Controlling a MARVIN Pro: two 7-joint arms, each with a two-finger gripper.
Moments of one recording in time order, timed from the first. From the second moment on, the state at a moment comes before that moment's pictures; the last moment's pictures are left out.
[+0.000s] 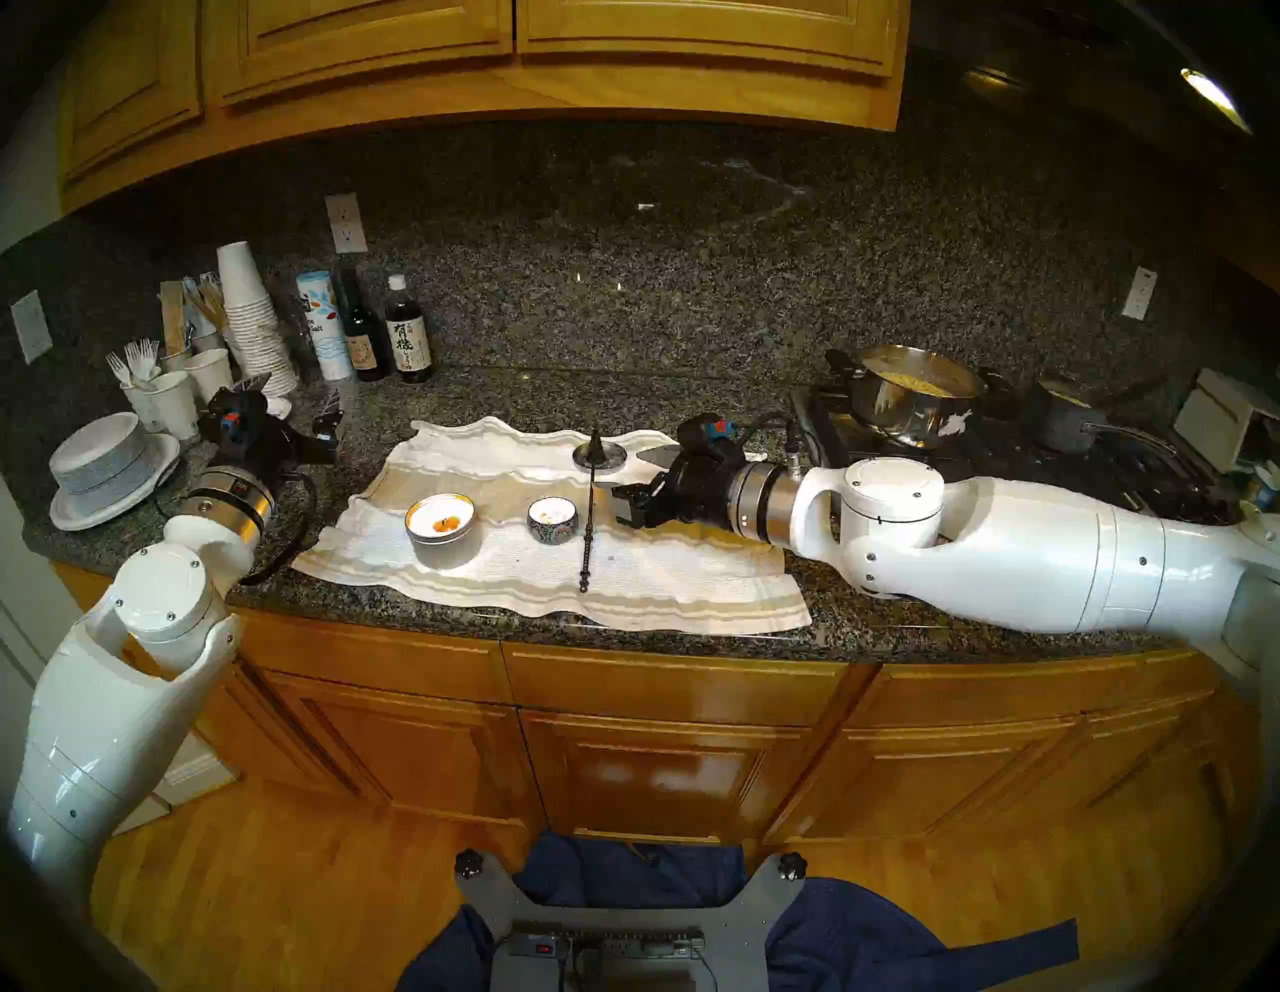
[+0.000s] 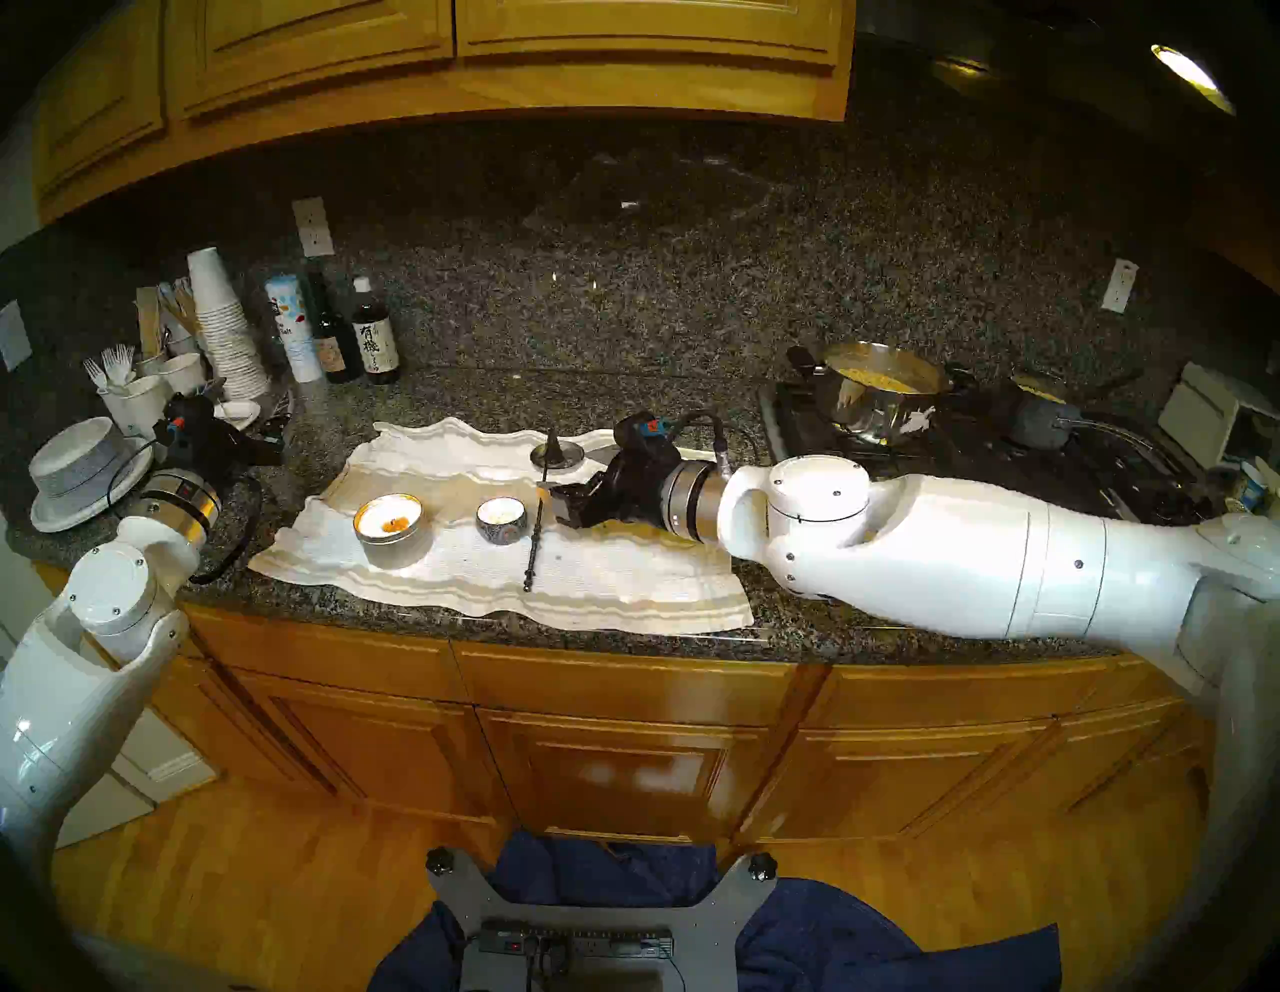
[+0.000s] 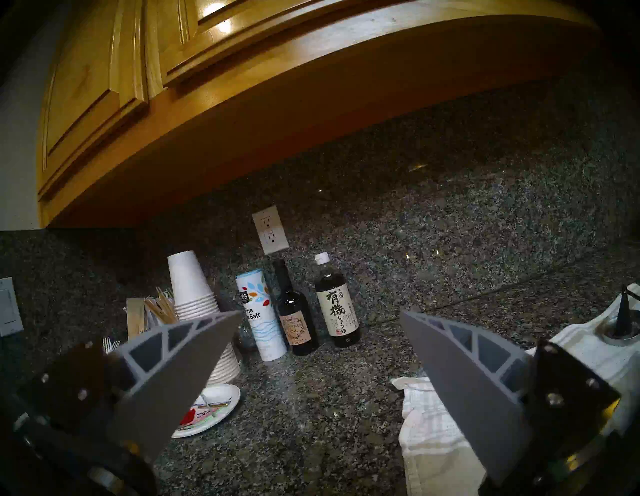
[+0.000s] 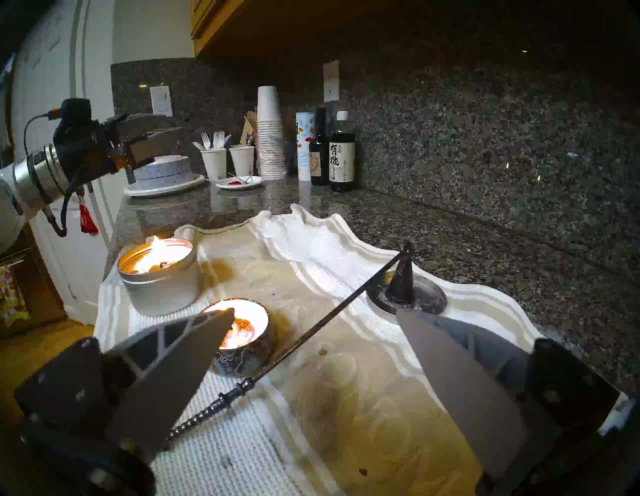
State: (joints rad) left arm 1.82 -0.70 -1.71 -1.90 -0.52 -0.04 0.26; right arm -0.28 -0.65 -0.12 -1.80 1.35 -0.05 -0.03
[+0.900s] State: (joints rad) left arm 1.83 -0.70 -1.71 -1.90 -0.52 -0.05 0.27; right arm -0.30 -0.79 -0.13 -1.60 1.41 -0.08 0.06
